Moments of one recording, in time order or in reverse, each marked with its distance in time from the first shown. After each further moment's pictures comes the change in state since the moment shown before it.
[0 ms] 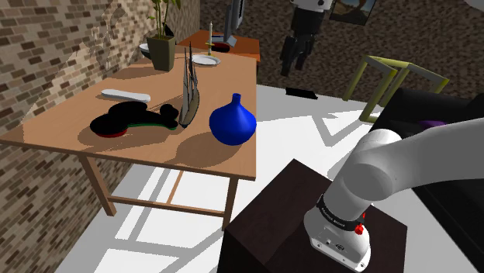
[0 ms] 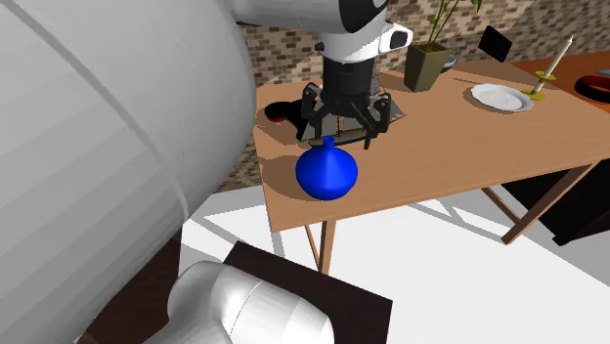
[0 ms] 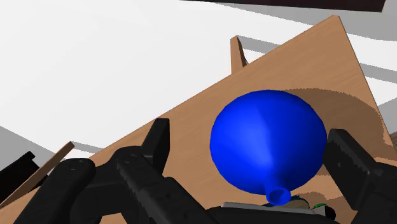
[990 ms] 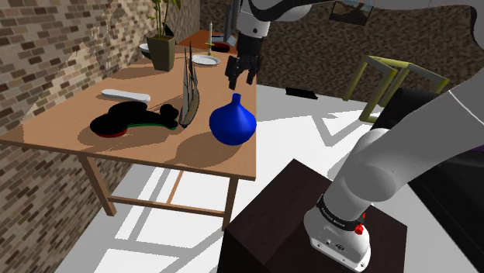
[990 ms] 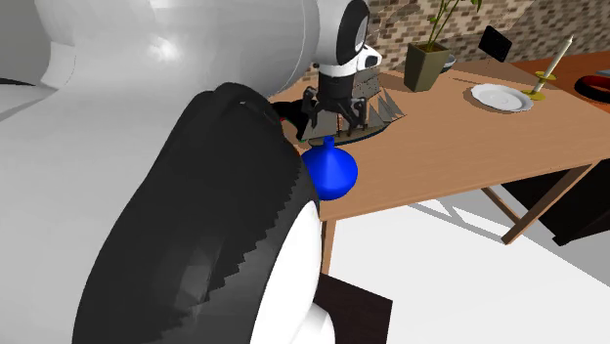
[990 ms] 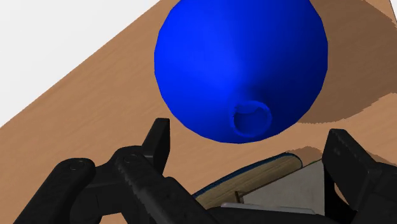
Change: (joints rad) arm 0.045 0.374 0.061 0.045 0.085 0.371 0.103
